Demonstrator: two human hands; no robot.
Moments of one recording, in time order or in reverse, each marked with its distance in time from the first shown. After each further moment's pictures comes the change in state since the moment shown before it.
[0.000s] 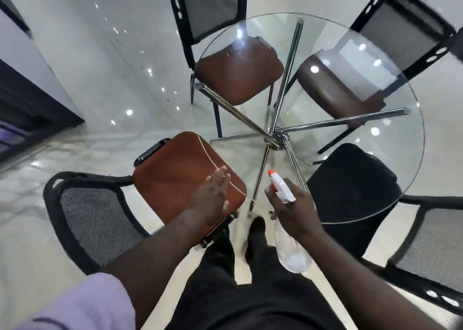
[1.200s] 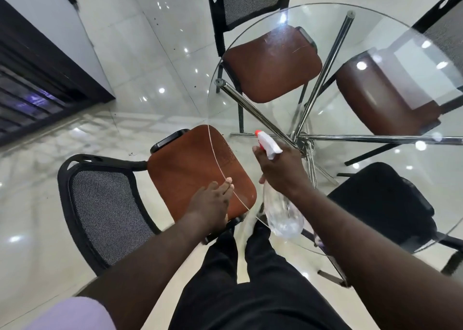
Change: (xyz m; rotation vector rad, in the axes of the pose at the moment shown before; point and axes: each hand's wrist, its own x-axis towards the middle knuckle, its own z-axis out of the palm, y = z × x) left_hand 0.023 0.006 -0.011 0.234 -0.213 -0.128; right_hand 0.144 -0.069 0.013 -0.046 -0.198 -0.101
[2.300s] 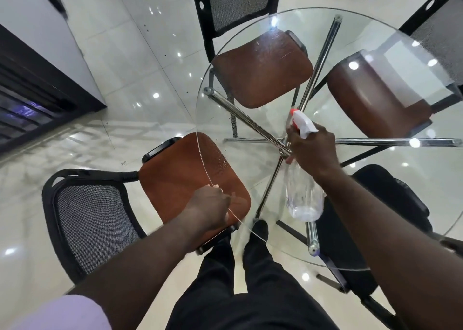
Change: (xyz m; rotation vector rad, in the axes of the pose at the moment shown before) left_hand 0.039 0.002 -0.027 0.065 -0.038 0.071; right_hand 0.043 -0.001 -0.084 0.023 0.211 0.122
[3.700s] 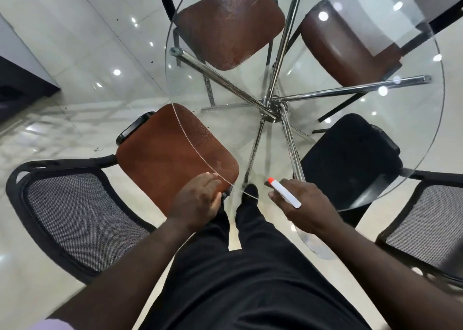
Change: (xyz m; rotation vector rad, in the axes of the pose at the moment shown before) left_hand -0.046 0.011 0.079 -0.478 0.539 0.103; right_hand -0.166 0.117 0.008 -0.369 -0.400 -0.008
